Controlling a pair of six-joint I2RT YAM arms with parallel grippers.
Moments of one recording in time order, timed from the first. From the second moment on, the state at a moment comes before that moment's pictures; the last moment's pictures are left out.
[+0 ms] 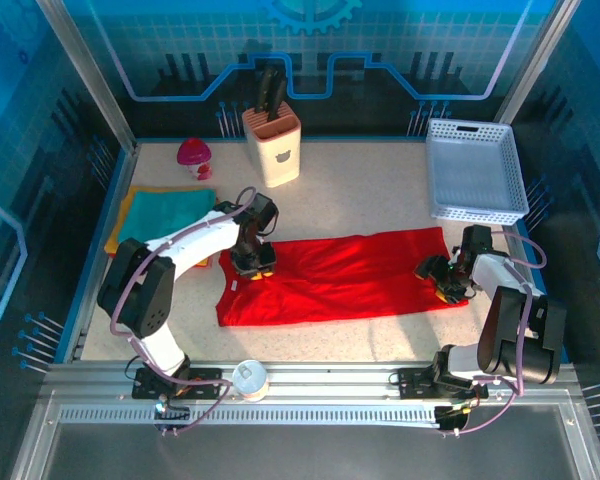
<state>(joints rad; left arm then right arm) -0.48 1.71 1.18 -0.94 0.18 -0.79 -0.27 1.37 0.64 -0.63 -0.32 0.48</state>
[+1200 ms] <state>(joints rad) -0.55 2.06 1.70 -1.19 0.01 -0.64 -0.27 1.37 0.64 -0.63 -0.32 0.48</state>
